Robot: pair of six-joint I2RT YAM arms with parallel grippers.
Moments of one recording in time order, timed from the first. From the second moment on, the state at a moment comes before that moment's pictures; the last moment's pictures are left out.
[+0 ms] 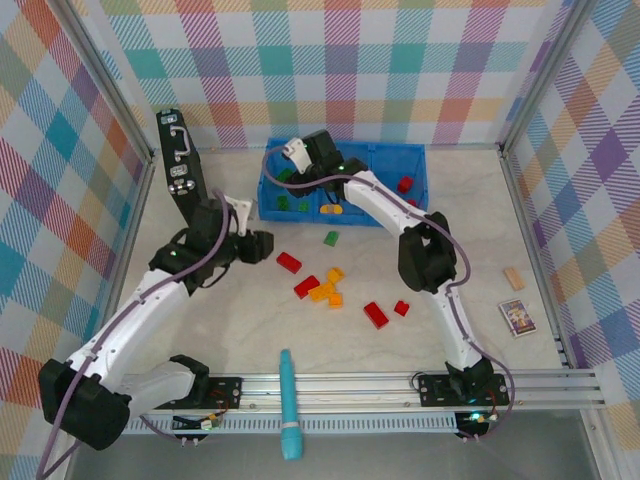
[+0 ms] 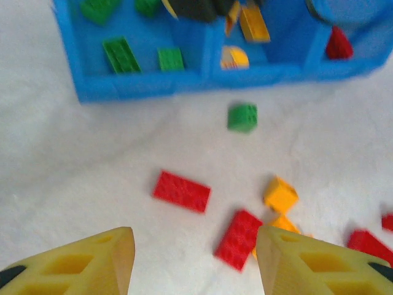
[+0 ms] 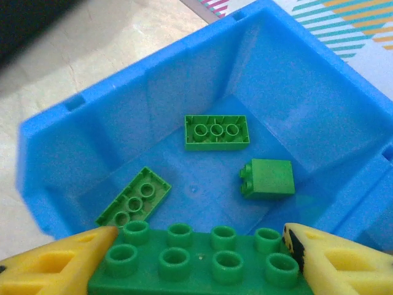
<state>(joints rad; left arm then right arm) -0.44 1.08 0.94 -0.60 0.09 -0.24 0.63 2.37 2.21 -0.53 -0.05 -0.25</state>
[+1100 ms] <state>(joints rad) -0.77 1.74 1.09 -0.21 -0.21 -0.33 0.63 1.98 2.01 -0.50 -0.06 -0.44</state>
